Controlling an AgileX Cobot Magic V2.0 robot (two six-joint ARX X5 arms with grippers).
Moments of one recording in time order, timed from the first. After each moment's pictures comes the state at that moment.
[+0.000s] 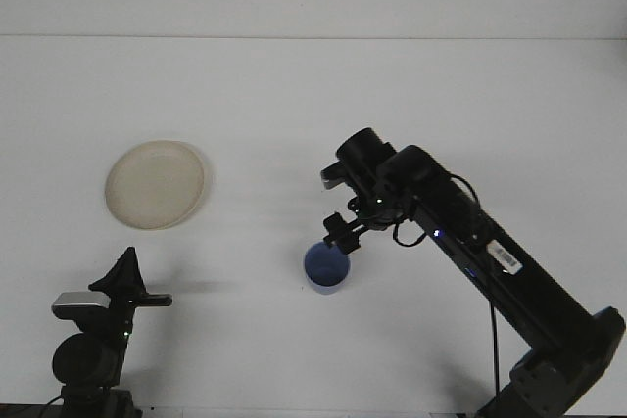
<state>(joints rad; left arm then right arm) -0.06 0.01 0.03 0.10 -0.07 -0.12 0.59 1.70 1.73 -1.34 -0.08 0.10</state>
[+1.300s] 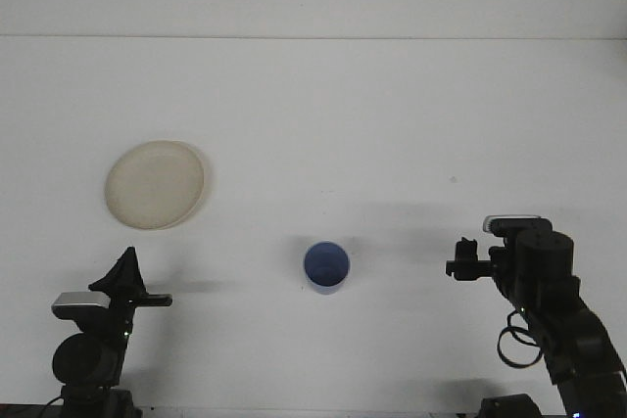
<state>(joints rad) -0.06 0.01 0.03 0.10 -0.07 -0.12 0.11 0.77 0.77 -0.68 0.00 0.13</state>
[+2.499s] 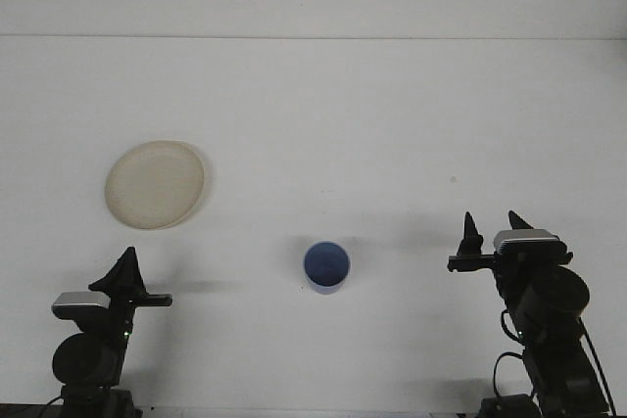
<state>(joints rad) -0.06 0.01 0.03 0.10 -0.07 -0.12 0.11 0.58 0.55 -0.20 0.00 0.09</state>
